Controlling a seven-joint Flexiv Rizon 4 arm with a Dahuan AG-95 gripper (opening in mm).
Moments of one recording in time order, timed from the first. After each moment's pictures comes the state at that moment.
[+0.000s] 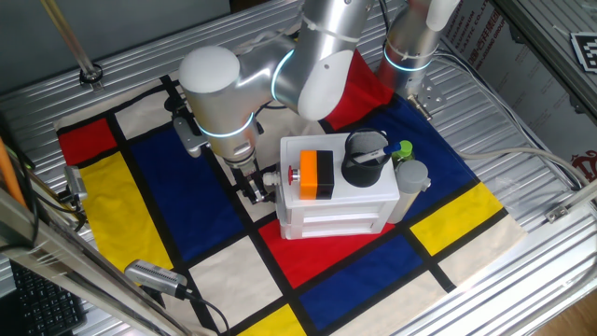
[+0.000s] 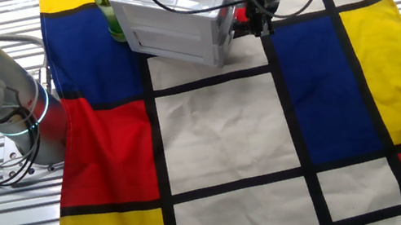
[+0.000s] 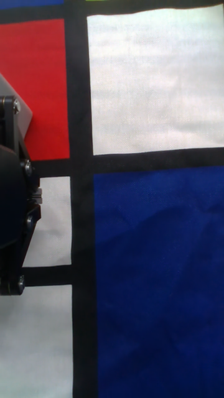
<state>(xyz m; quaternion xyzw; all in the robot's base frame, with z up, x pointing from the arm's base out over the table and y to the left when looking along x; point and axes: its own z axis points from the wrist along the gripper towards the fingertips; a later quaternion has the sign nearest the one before) 0.516 0.148 0.056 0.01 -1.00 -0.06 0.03</state>
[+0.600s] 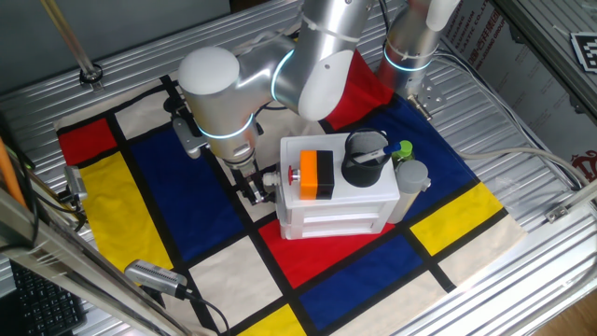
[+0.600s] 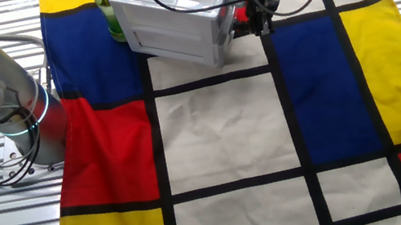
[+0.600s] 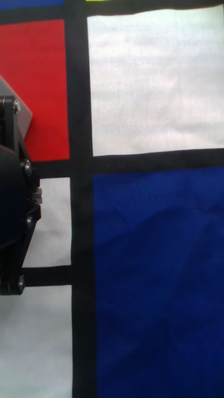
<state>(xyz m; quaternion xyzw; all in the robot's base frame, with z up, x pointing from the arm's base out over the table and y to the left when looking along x) 0.517 0.151 0.058 0.02 -1.00 -0.06 0.03</state>
